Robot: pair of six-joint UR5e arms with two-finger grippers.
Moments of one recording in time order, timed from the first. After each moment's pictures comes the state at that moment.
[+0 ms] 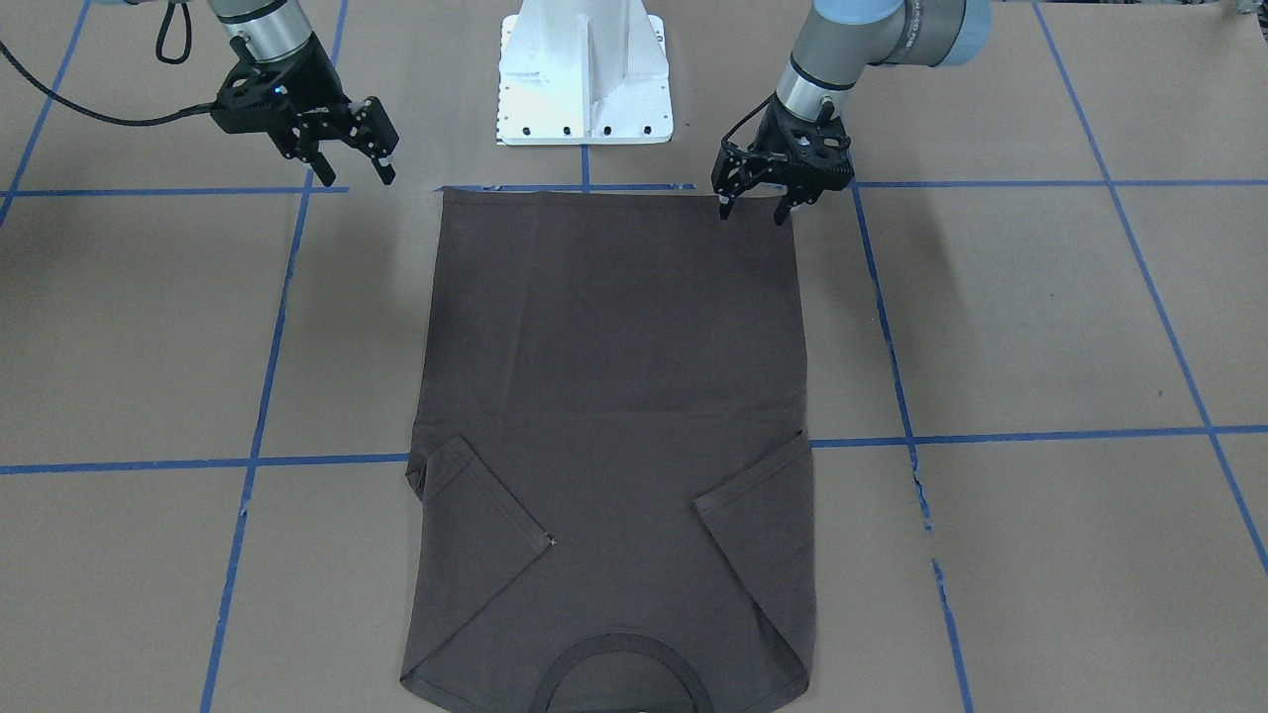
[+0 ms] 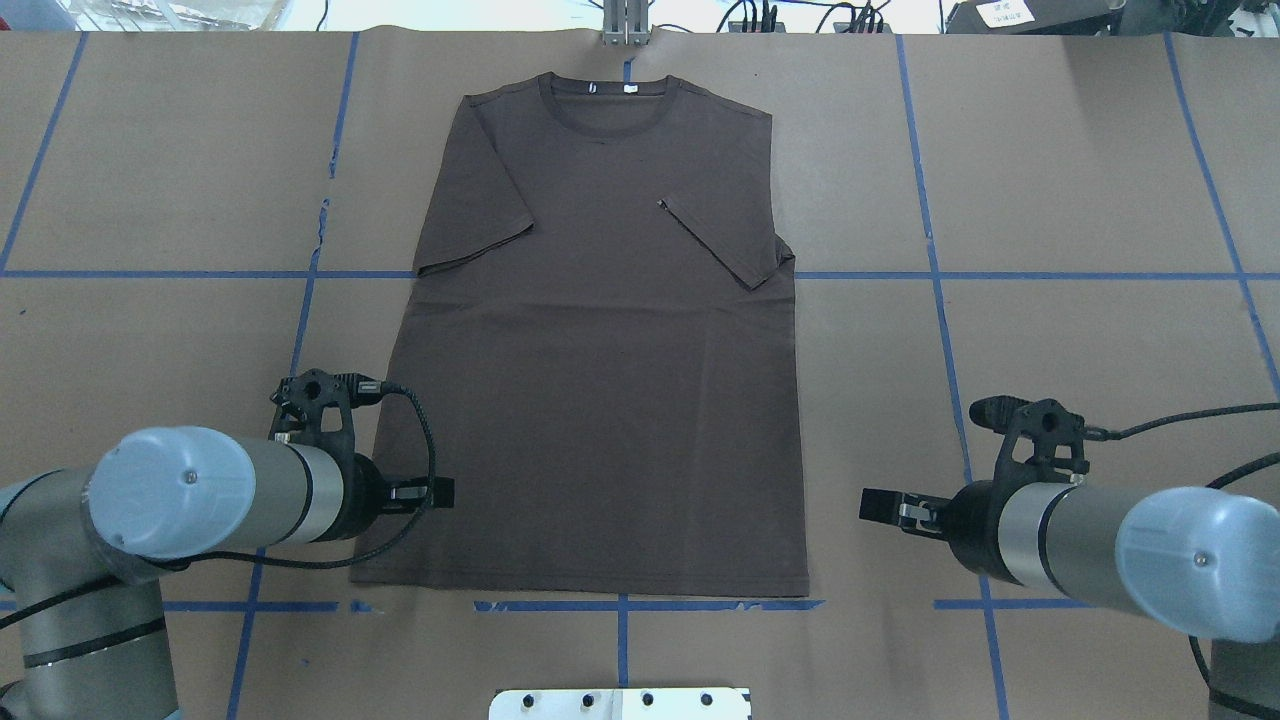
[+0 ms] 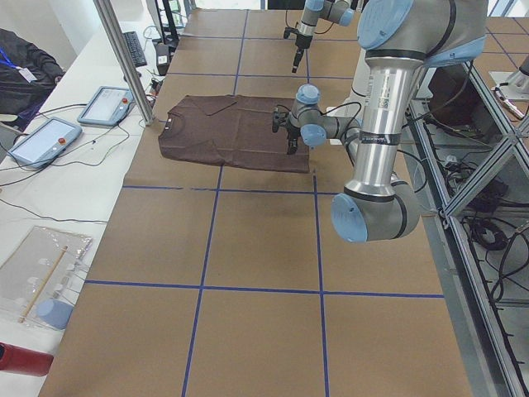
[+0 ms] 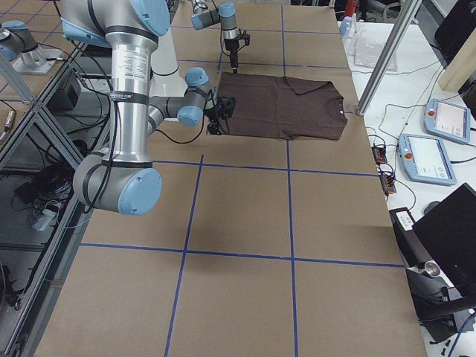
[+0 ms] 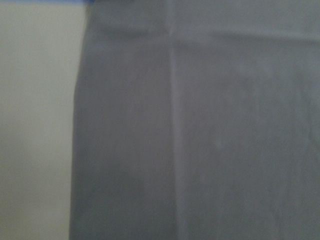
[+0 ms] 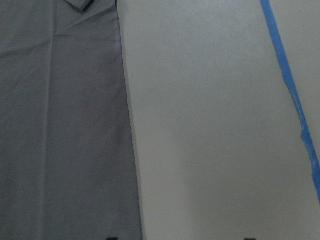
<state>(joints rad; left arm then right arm) -0.34 -1.73 -2.04 -1.93 -1.69 -1.40 0.26 -1.67 2.25 -1.16 1.55 1.61</state>
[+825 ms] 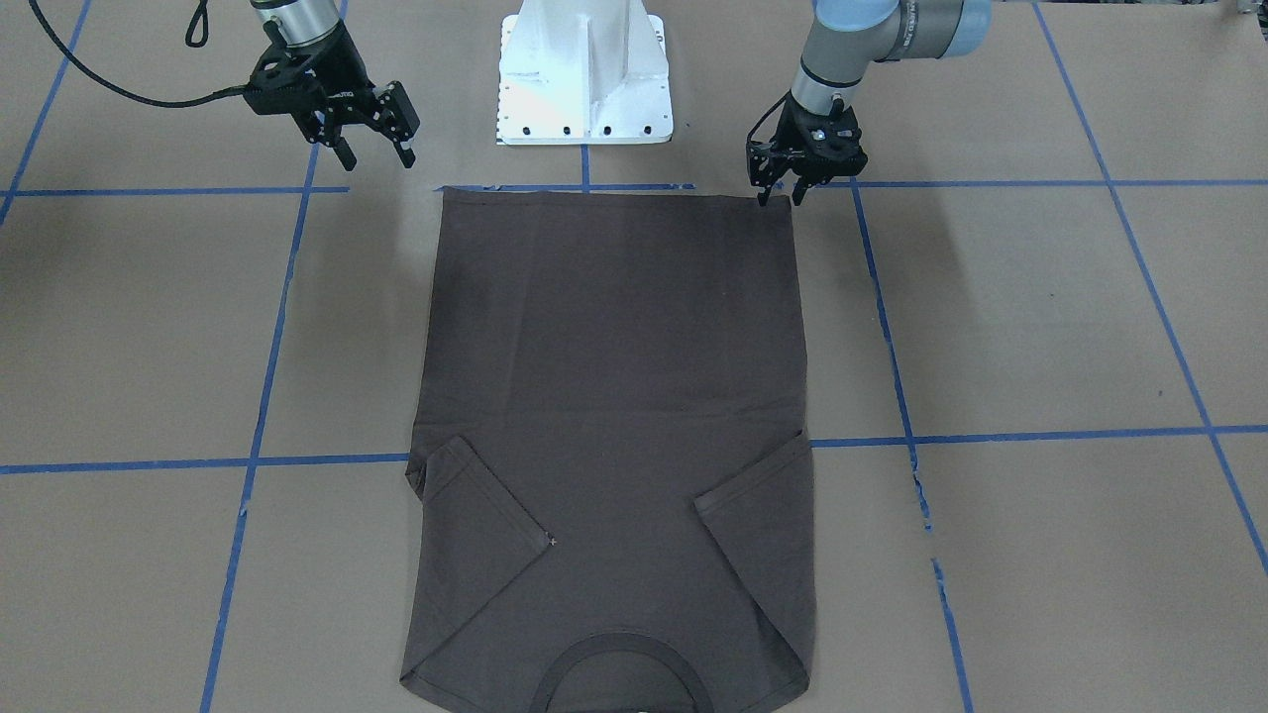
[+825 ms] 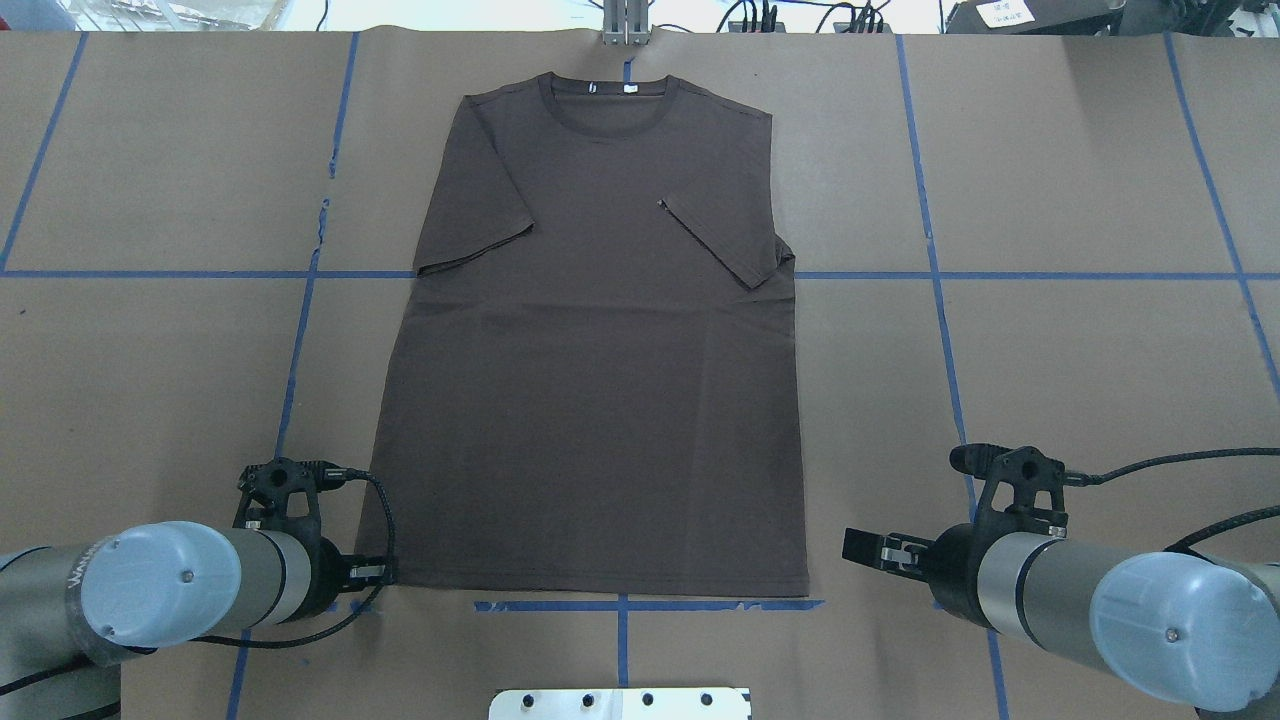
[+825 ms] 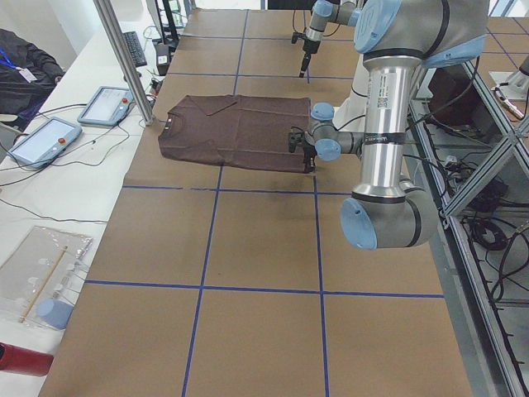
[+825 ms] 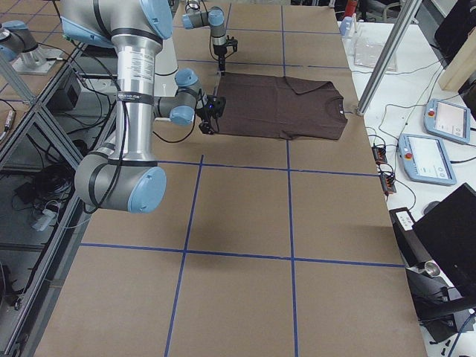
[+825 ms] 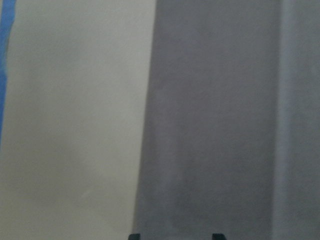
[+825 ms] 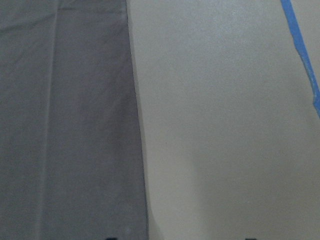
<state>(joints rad) -0.22 -1.61 -2.03 -1.93 -1.64 -1.49 0.18 -1.68 2.25 -1.16 1.47 1.64</state>
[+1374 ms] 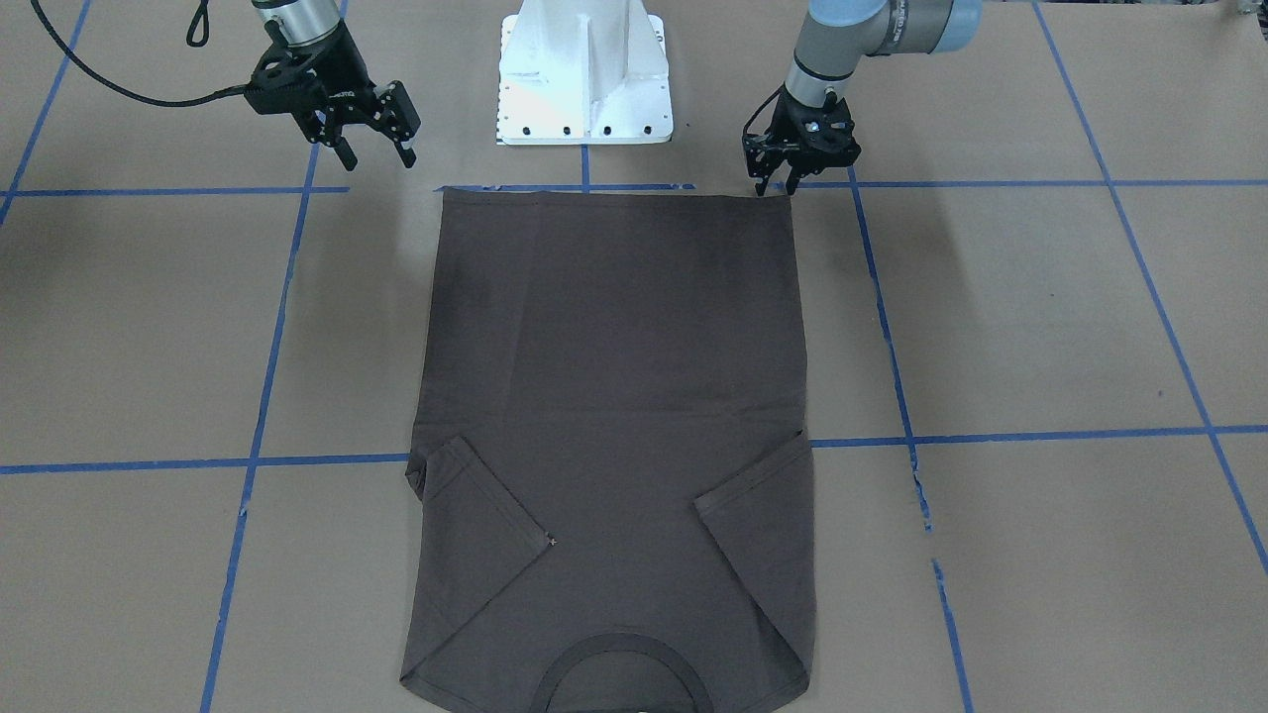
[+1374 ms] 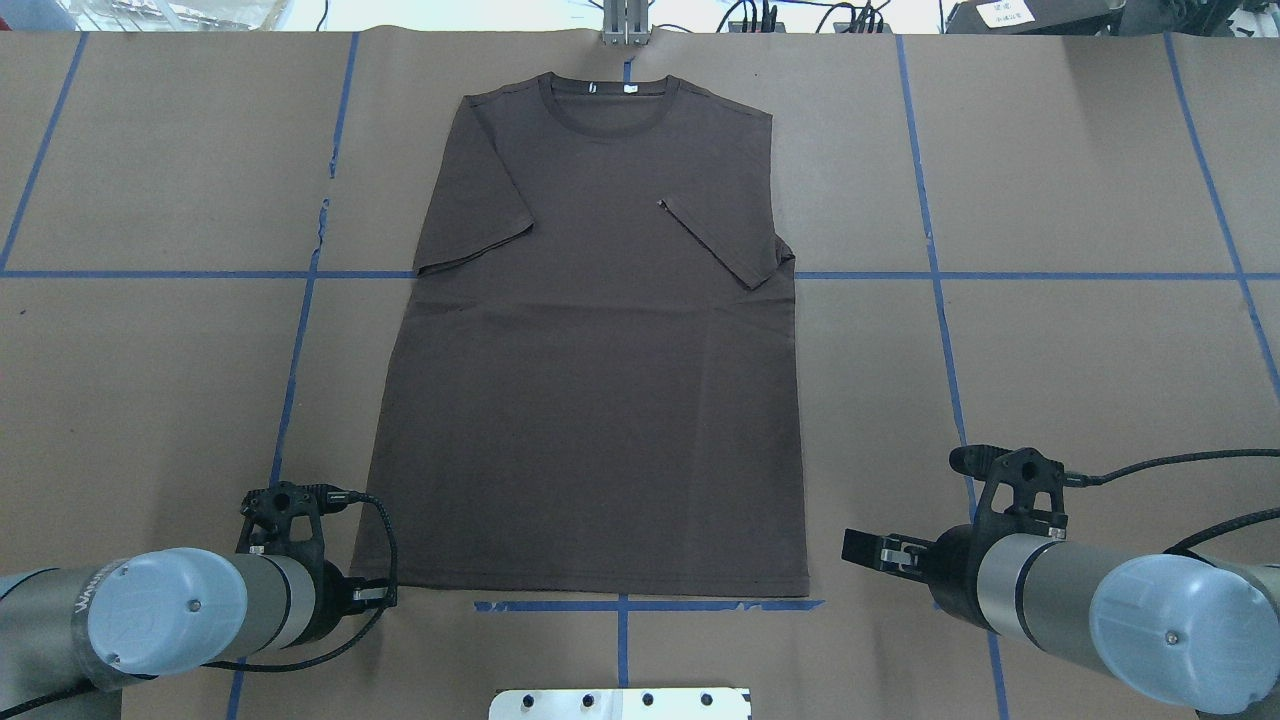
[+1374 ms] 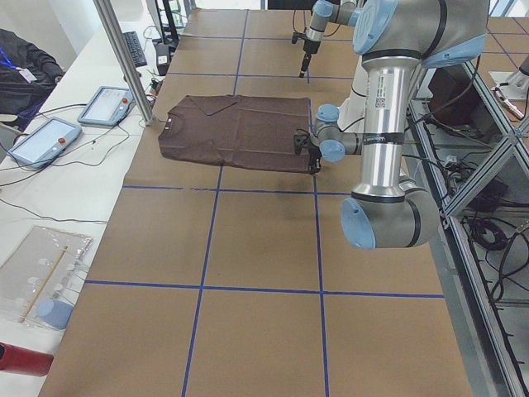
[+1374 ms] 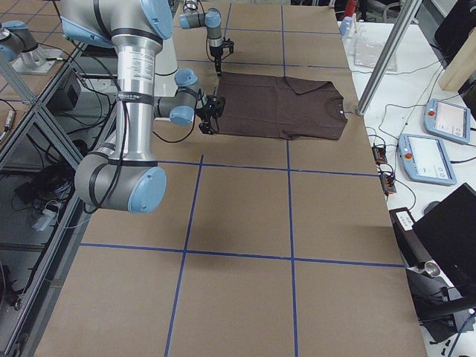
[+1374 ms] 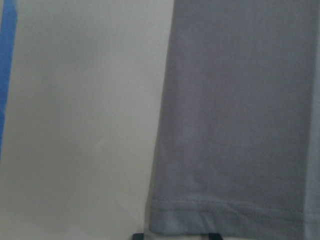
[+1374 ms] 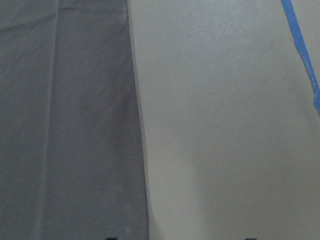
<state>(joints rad) -0.18 -1.61 -2.04 -1.93 -1.62 -1.53 0.17 -1.68 2.25 -1.16 1.47 1.64</state>
